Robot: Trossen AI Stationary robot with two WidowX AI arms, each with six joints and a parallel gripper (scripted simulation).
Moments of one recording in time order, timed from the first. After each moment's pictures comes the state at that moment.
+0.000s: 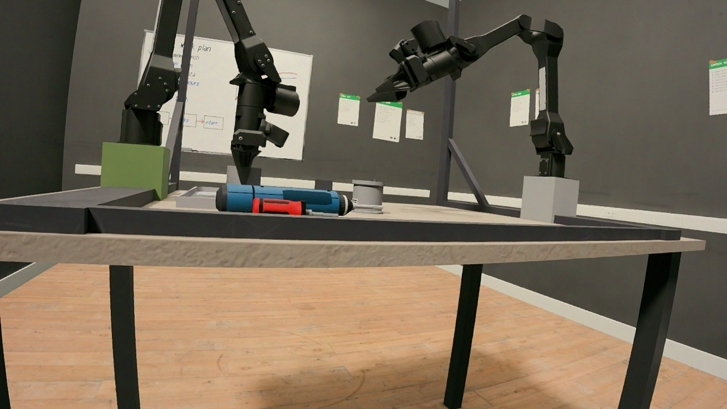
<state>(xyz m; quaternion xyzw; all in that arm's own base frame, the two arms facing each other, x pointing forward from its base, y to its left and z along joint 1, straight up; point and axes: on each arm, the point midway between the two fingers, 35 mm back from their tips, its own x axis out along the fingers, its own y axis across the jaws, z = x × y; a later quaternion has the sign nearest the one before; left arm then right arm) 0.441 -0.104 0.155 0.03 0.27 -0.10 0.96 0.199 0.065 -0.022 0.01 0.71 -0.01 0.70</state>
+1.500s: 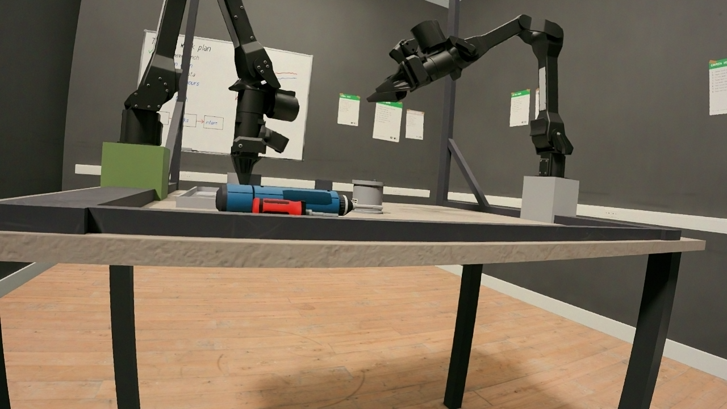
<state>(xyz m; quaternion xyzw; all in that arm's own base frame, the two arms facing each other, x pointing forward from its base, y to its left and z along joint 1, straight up) 0.441 -0.104 0.155 0.03 0.27 -0.10 0.96 0.200 0.066 -0.035 0.01 0.71 -0.01 0.71</state>
